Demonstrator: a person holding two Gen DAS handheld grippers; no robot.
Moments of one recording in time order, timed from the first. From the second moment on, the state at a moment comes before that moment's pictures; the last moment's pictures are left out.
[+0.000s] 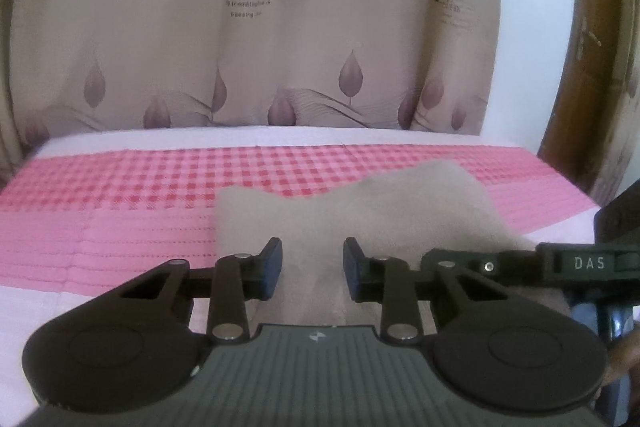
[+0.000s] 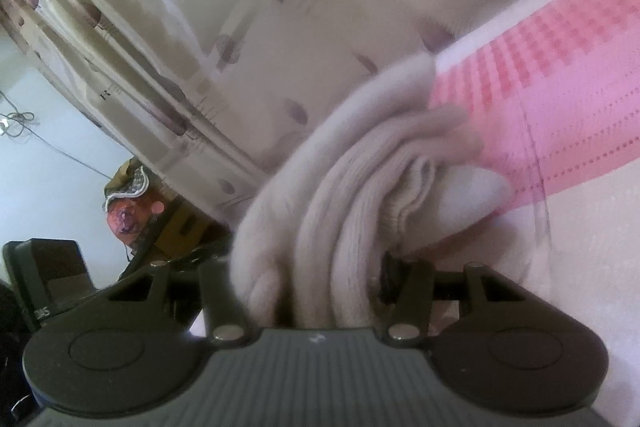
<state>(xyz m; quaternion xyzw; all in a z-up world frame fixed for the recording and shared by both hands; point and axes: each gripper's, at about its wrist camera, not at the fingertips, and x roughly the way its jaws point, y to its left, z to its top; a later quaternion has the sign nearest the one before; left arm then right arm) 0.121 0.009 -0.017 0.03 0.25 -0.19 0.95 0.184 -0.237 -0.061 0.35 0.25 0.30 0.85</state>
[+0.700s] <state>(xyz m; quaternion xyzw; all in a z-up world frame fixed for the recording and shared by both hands) 0.183 0.038 -0.060 -0.08 0.35 -0.26 0.89 0.174 -0.258 -0.082 0.36 0.26 0.28 0.85</state>
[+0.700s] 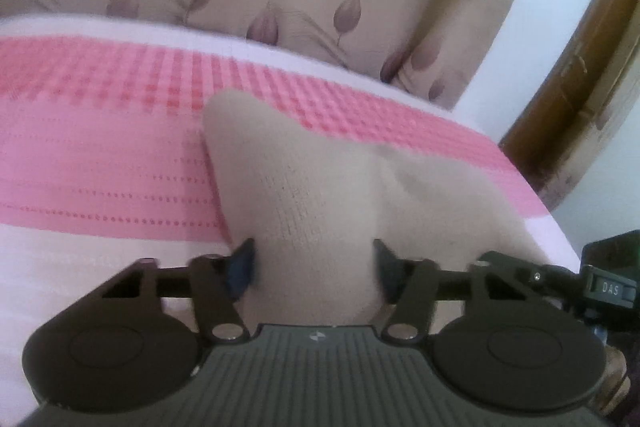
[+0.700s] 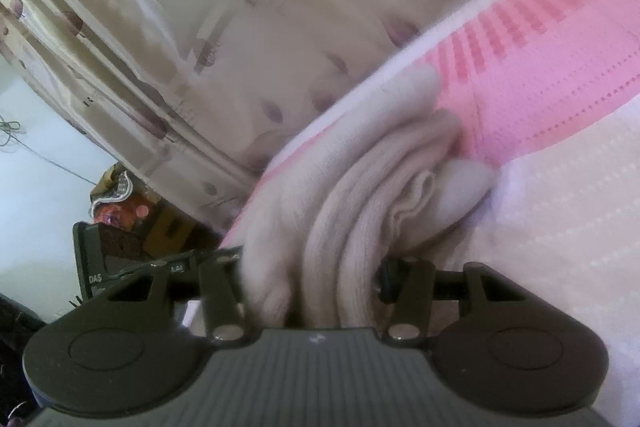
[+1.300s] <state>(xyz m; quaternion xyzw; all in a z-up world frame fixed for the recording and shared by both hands) 0.114 0.030 0.005 0.00 0.27 -0.22 0.94 0.156 -0.237 -0.058 0.35 0.22 0.31 0.86</state>
